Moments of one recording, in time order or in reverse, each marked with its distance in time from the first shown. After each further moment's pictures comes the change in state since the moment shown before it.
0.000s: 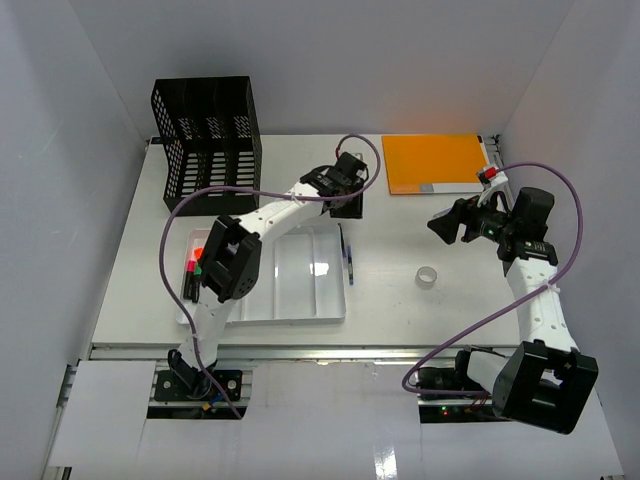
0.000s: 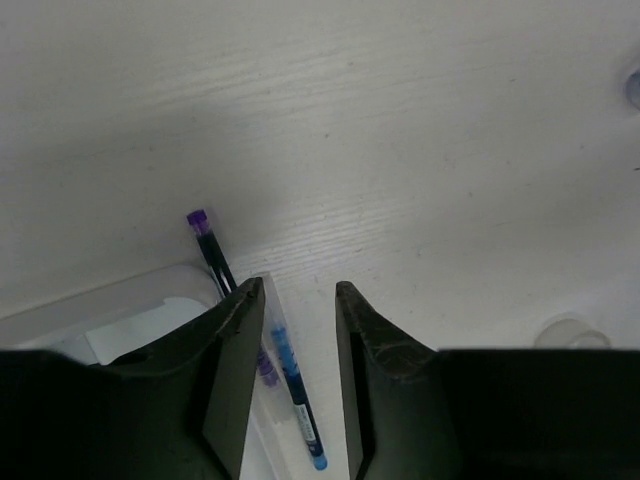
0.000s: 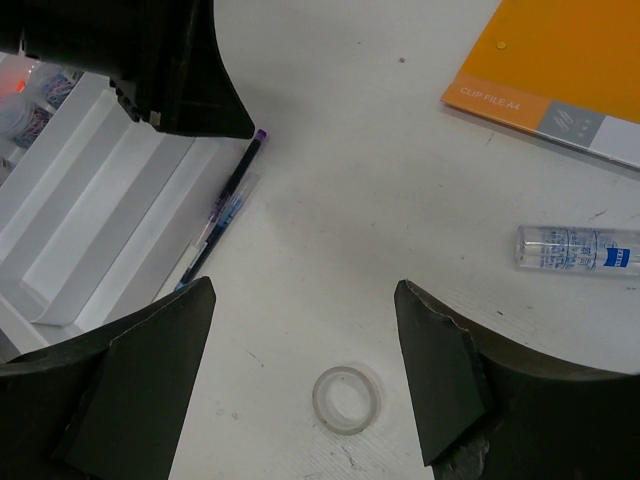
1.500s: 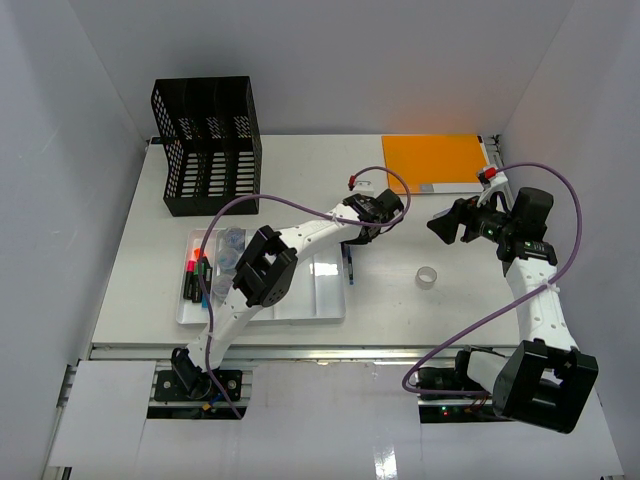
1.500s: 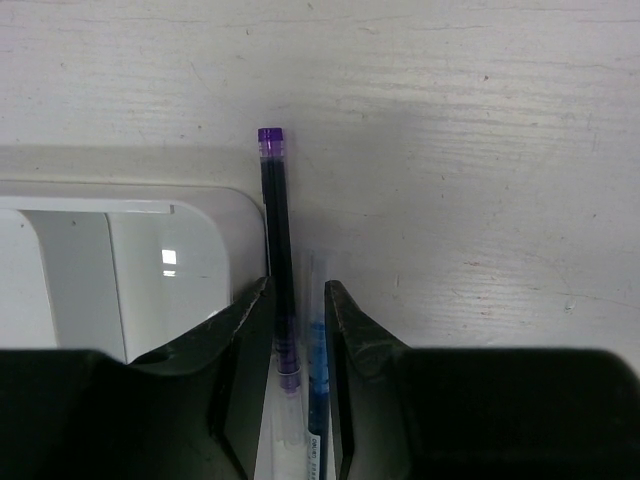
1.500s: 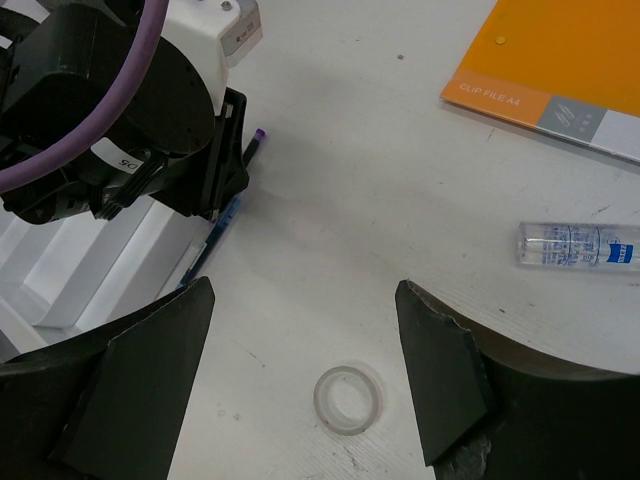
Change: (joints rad) left arm -0.163 0.219 0.201 -0.330 -0.503 -0.253; right arm 0.000 0.003 -0.005 0.007 0.007 0.012
